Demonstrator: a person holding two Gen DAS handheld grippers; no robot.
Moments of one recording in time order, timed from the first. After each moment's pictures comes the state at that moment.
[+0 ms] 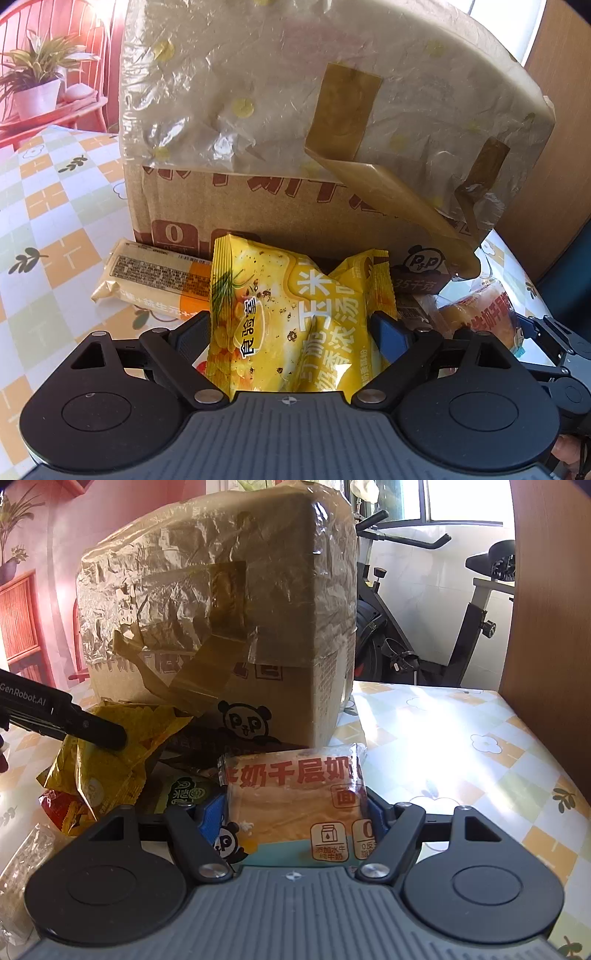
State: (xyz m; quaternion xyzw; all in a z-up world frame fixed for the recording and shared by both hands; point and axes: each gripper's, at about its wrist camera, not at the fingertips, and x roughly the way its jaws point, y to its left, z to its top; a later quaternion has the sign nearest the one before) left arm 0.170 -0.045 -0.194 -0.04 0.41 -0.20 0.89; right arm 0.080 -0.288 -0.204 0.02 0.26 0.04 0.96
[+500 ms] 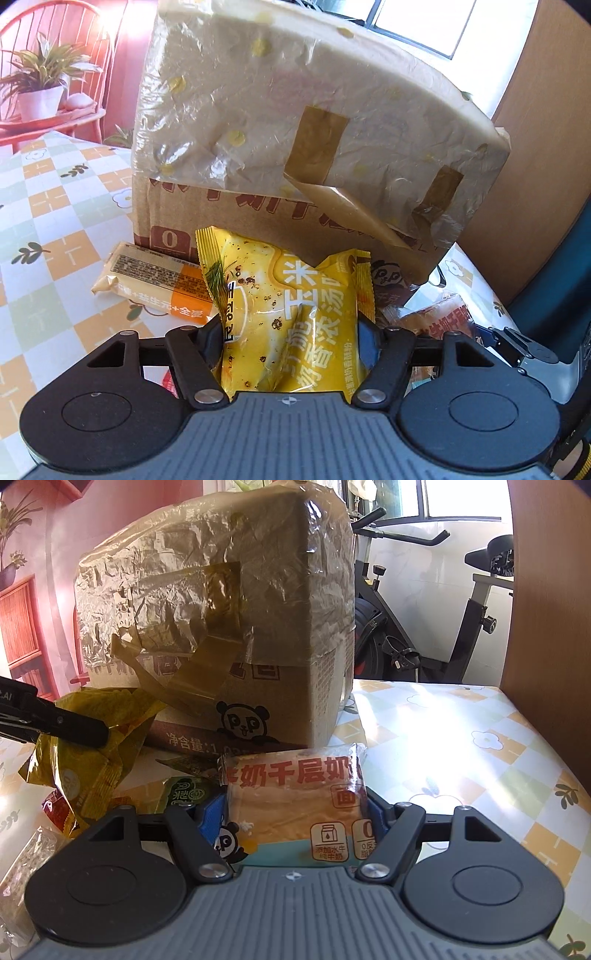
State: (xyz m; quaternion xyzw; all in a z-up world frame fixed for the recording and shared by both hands) left arm 0.132 -0.025 -0.174 -0.07 0.36 -0.21 0.91; right arm 0.082 -0.290 -0.203 0.03 0.27 0.05 0.96
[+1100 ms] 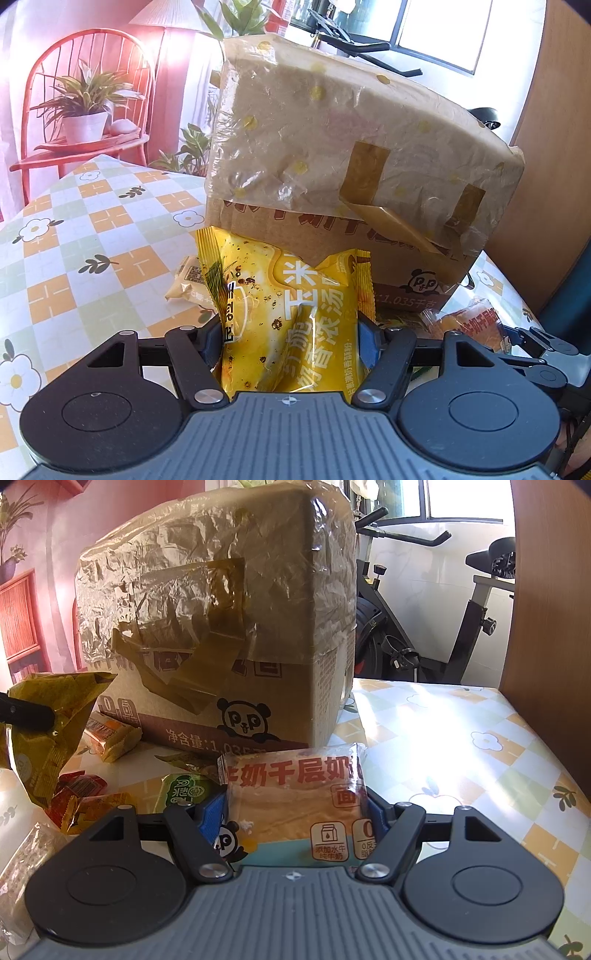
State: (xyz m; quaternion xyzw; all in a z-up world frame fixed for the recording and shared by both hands) left arm 0.112 0.001 -0.163 -0.06 0.33 -0.15 0.93; right arm 0.082 -0.288 -0.205 0.02 0.27 0.04 0.96
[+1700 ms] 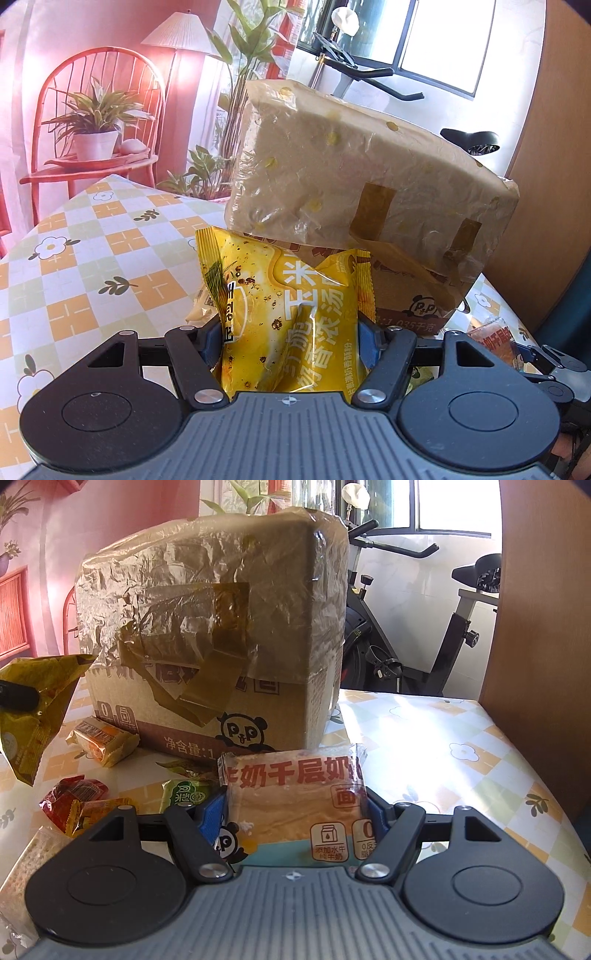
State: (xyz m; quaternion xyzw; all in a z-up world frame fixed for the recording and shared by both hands) left arm 0.102 0.017 -0.146 -0.07 0.30 -0.14 0.94; right arm 0.064 -0.279 -0.187 0.01 0.26 0.01 0.97
